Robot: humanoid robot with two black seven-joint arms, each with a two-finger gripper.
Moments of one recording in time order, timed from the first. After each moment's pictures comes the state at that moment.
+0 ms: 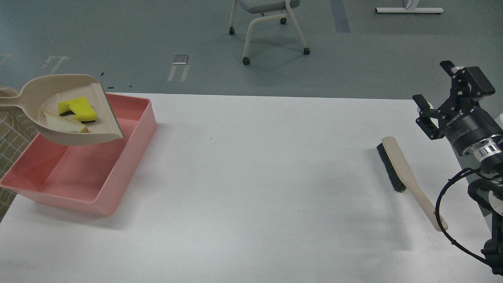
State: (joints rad) left arm -0.07 1.43 -0.81 -1.20 0.31 -0.29 -0.49; right arm 0.24 -0.17 1.75 1.31 -1.01 0.49 -0.10
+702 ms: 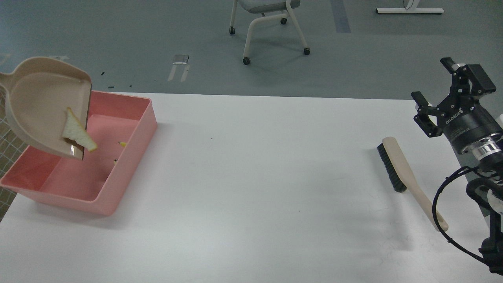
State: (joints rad) left arm -0.39 1.55 -0.82 -1.20 1.04 -0.33 -0.49; right arm 0.25 -0.17 1.75 1.32 -0.98 0.49 -0.10
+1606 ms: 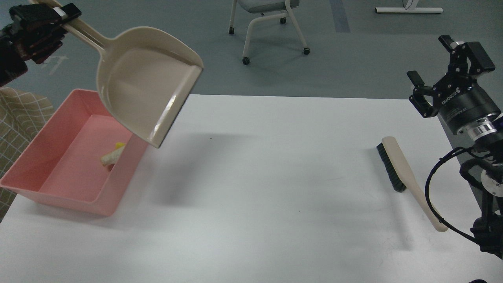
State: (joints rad) left arm -0.63 0.99 -0.80 -1.21 0.81 -0.32 -0.49; right arm 0.41 -0.13 1.74 1.25 -0.98 0.49 -0.10
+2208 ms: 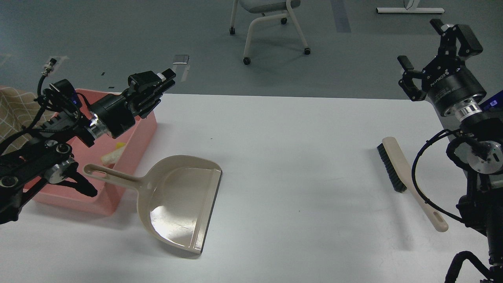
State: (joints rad) left arm -0.58 0.73 -0.68 -1.19 0.80 -0.18 -0.49; right arm 0.50 -0.10 1.74 1.13 -0.98 0.49 -0.10
